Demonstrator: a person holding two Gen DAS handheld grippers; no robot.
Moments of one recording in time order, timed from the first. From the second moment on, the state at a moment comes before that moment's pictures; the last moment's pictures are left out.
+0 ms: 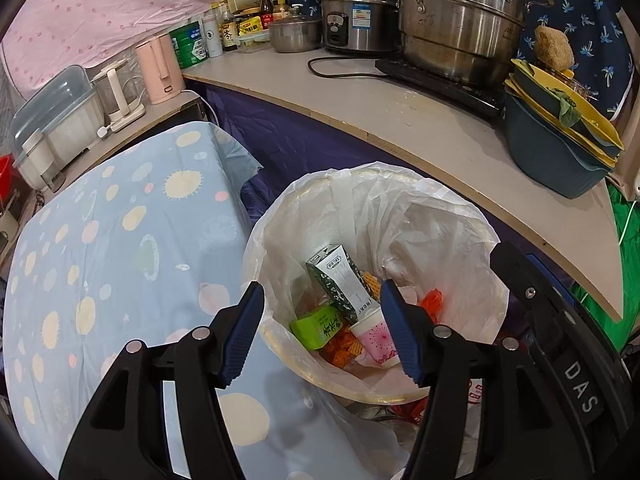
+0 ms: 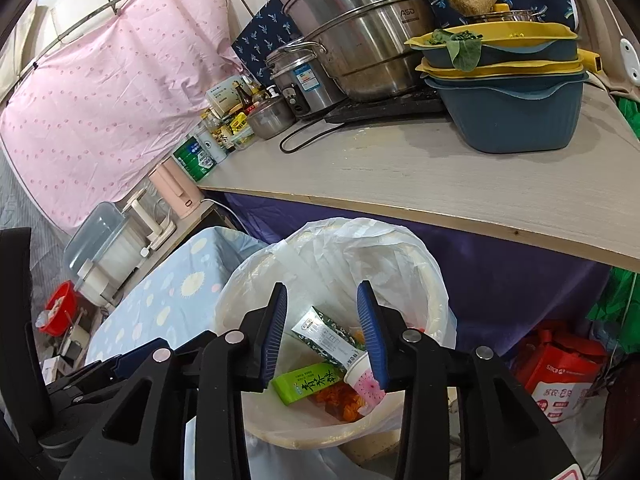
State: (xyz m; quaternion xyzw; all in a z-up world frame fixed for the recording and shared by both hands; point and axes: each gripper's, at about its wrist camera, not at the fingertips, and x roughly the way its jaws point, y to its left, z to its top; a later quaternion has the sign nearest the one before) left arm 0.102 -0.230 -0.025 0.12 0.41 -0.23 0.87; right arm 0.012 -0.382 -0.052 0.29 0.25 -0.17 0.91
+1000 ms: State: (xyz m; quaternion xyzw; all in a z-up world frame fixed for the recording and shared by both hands) left arm 0.078 -0.188 -0.009 0.11 0.39 -0.21 0.89; right arm -0.028 -0.350 -0.032 0.24 0.27 -0.21 0.91
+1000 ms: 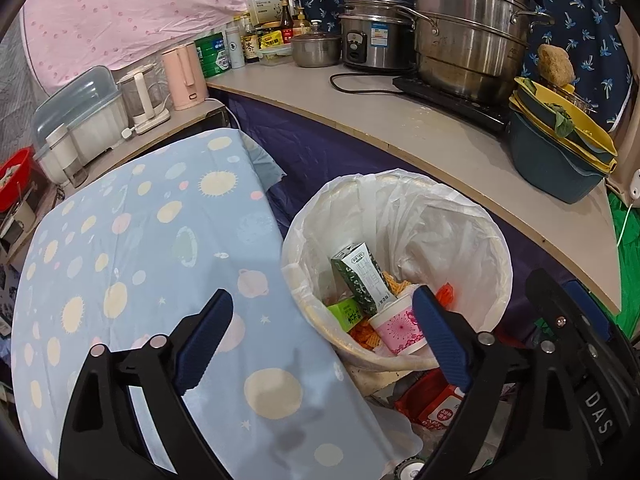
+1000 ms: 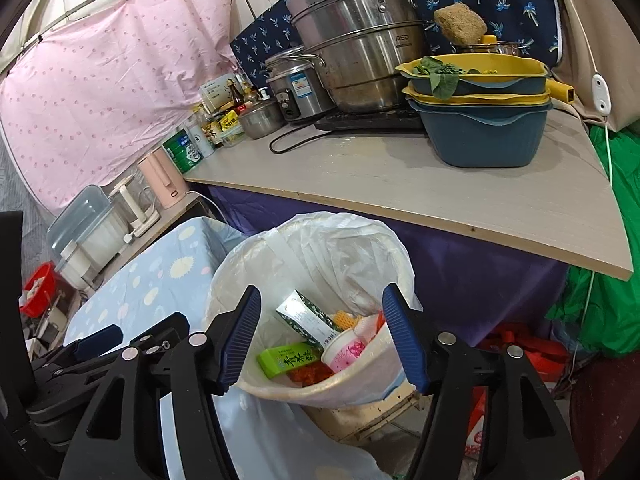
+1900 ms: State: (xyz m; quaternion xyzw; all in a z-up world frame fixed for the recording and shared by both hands) left arm 0.062 -0.150 -0.005 0.15 0.45 -0.19 0.86; right arm -0.041 -0.310 -0.008 0.18 0.37 -0.22 0.89
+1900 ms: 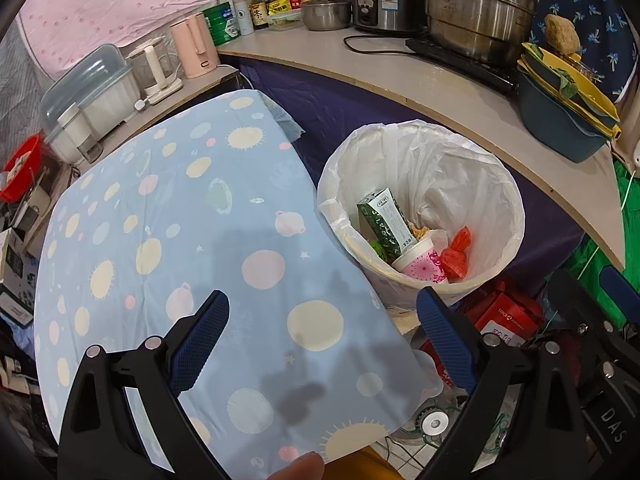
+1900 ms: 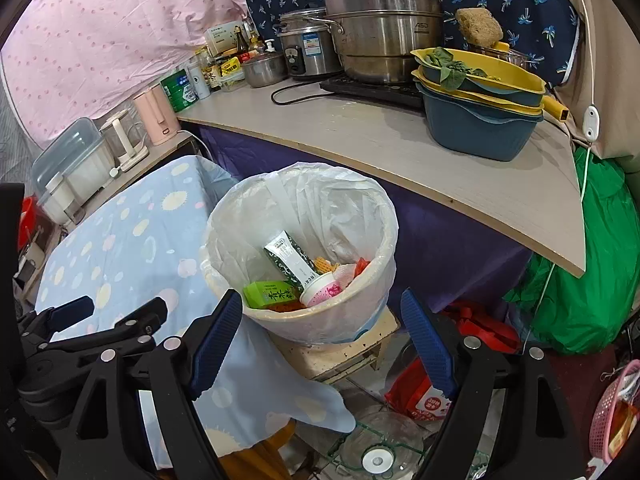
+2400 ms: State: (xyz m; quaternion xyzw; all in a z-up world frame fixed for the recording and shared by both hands) left arm 0.100 -0.157 -0.006 0.15 0.46 -0.19 0.85; right arm -0.014 -0.324 -0.005 0.17 0.39 -0.23 0.88
